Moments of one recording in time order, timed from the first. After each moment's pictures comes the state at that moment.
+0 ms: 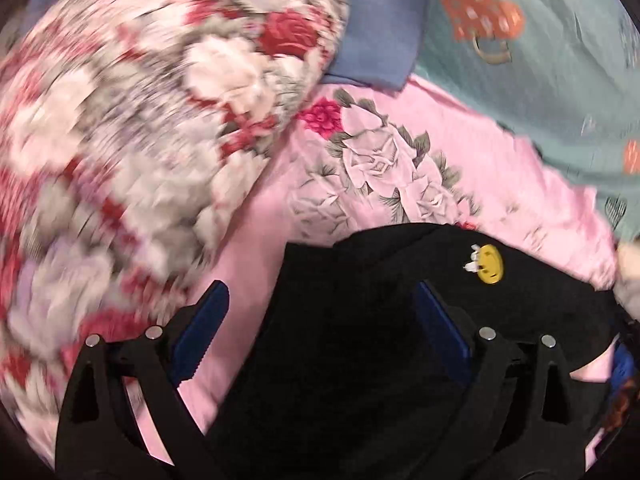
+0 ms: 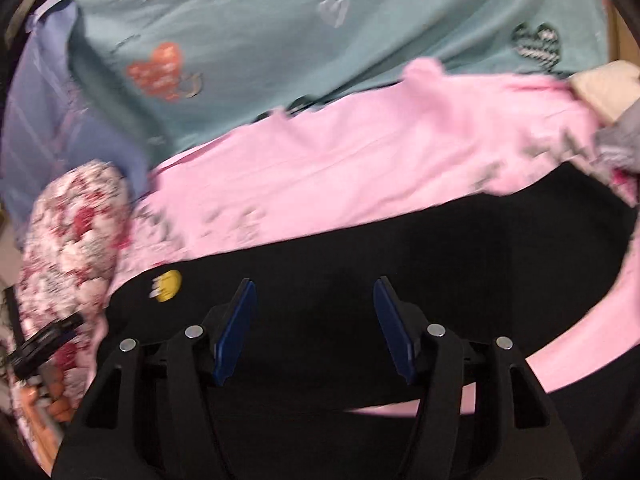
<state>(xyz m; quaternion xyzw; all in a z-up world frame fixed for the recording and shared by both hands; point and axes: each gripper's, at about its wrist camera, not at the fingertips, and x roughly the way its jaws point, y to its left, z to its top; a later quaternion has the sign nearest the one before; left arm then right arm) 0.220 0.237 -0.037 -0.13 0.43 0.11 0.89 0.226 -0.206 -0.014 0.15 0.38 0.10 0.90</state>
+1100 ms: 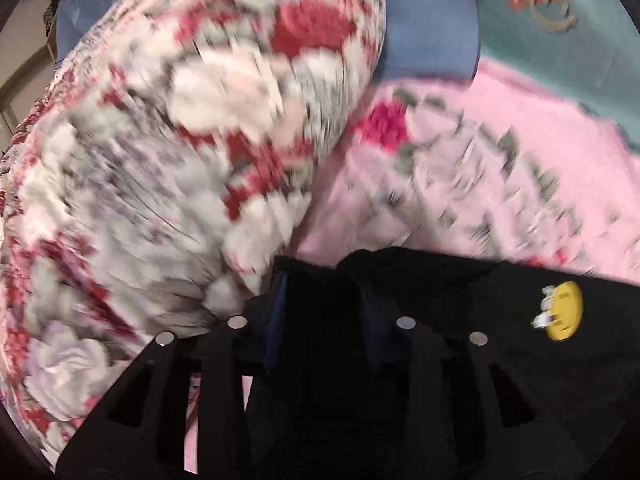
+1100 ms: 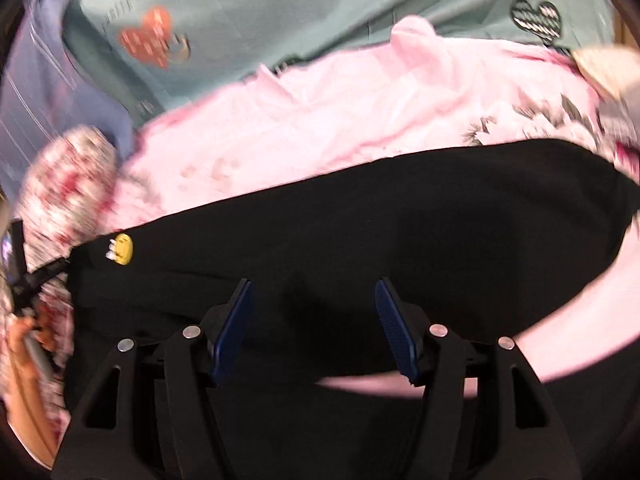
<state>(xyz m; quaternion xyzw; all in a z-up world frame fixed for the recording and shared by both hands) 0.278 0.241 -0.069 -0.05 0.45 0.25 0.86 0.222 -0.224 -0.051 0.11 0.43 0.09 0.89</state>
